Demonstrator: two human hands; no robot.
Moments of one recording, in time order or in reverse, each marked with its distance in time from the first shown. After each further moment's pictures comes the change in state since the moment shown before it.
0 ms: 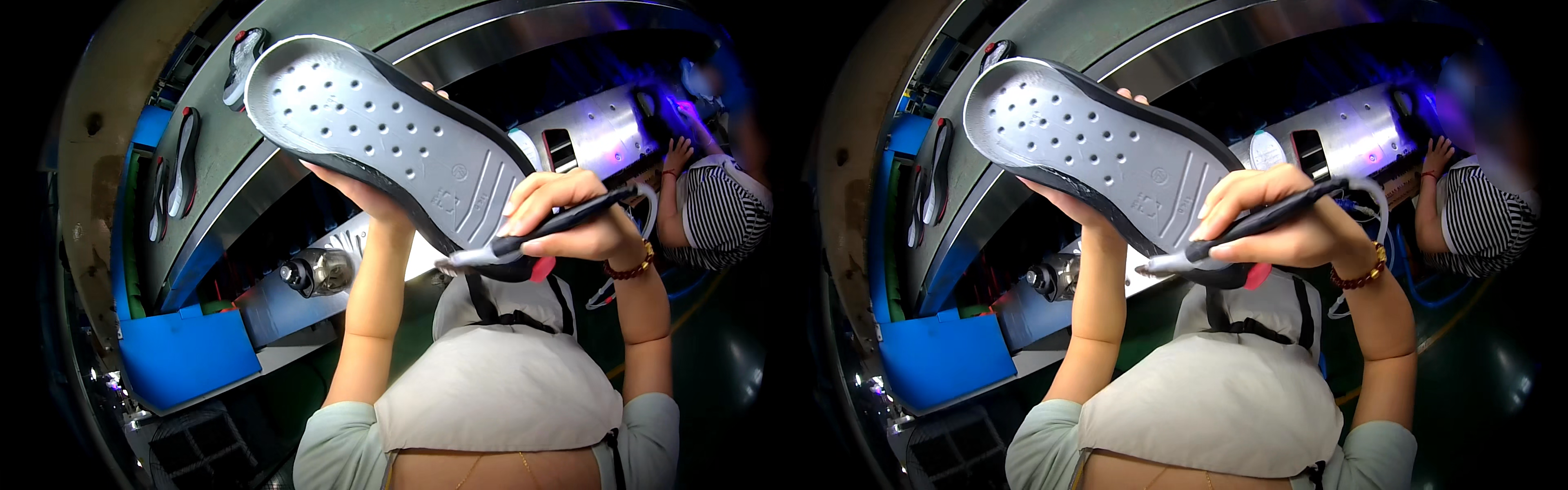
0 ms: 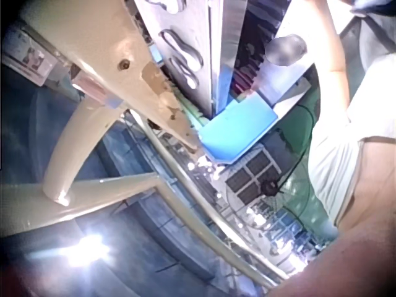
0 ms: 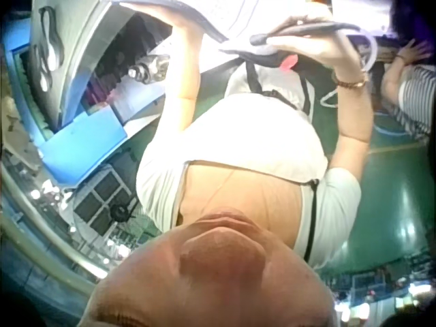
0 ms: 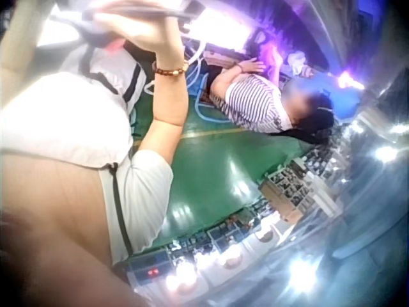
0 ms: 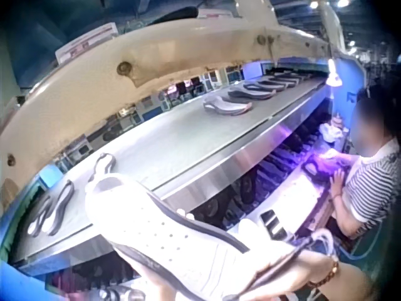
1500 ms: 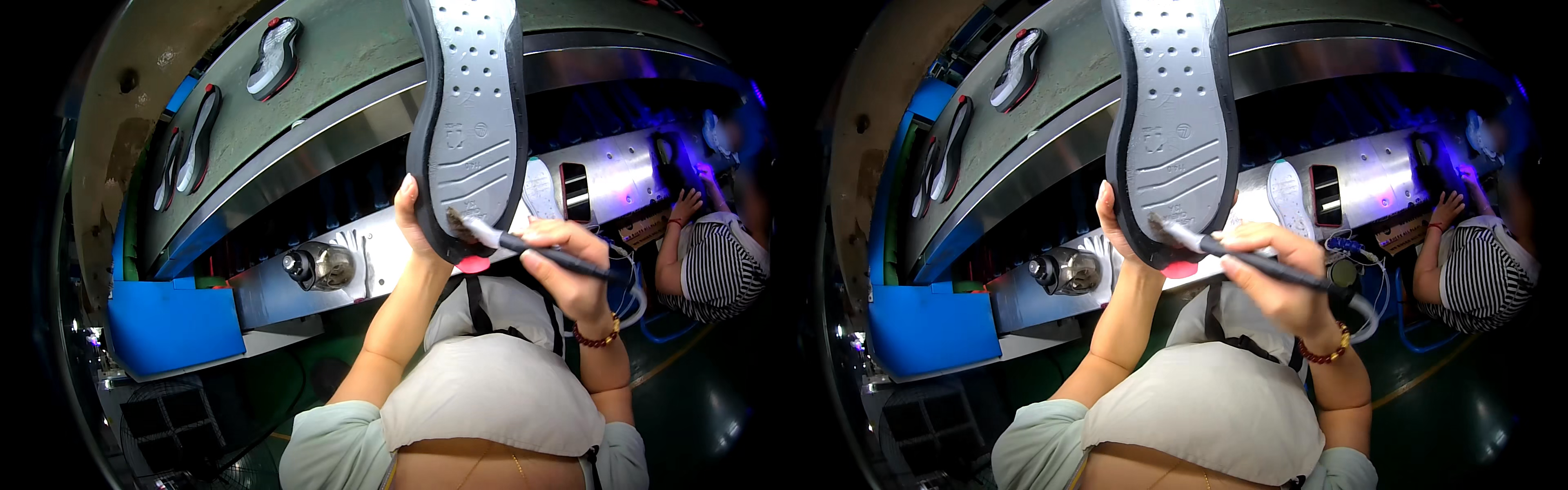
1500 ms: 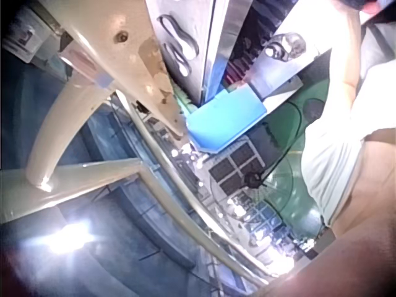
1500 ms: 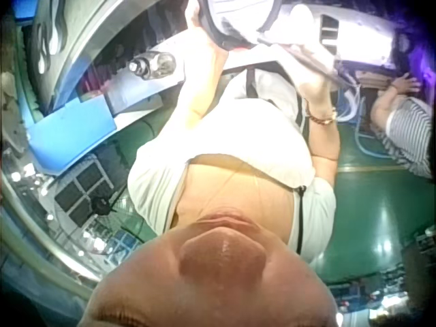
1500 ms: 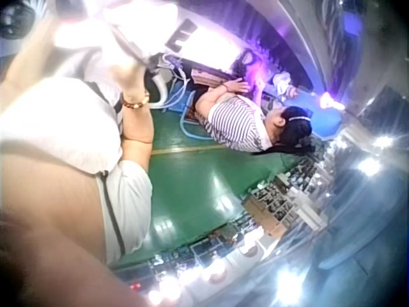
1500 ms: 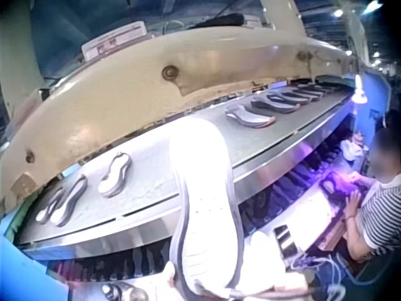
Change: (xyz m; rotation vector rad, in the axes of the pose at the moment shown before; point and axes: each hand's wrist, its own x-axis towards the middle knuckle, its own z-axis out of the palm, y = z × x) left_hand -0.041 -0.017 -0.011 -0.161 0.348 -0.140; right_hand -0.013 0.010 0.037 -0.128 0.405 0.039
